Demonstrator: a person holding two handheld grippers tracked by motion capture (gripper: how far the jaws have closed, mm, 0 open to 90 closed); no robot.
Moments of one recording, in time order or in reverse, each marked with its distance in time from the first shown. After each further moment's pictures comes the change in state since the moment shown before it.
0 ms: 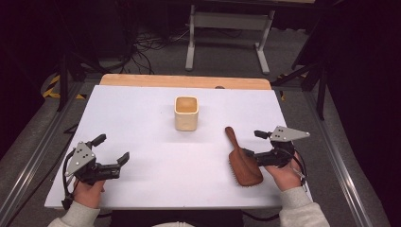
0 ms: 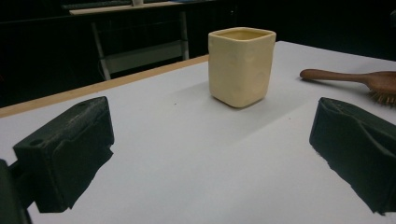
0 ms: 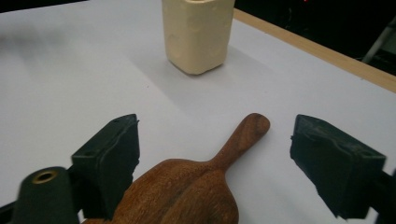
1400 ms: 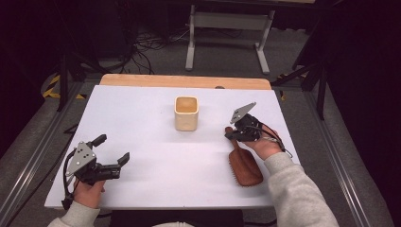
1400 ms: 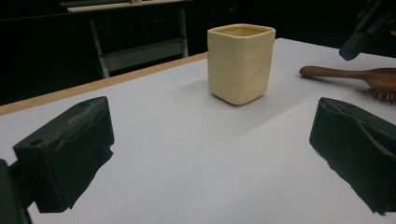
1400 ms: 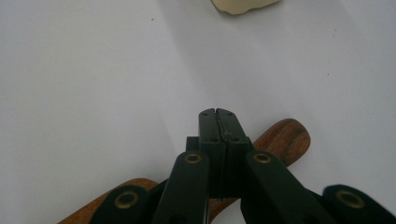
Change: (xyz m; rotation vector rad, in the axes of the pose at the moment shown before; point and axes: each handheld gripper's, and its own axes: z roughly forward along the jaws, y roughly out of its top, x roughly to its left) left arm 0.000 -0.001 0.001 0.010 -0.006 0.002; right arm -0.022 0.054 0.097 0.465 0.186 -0.208
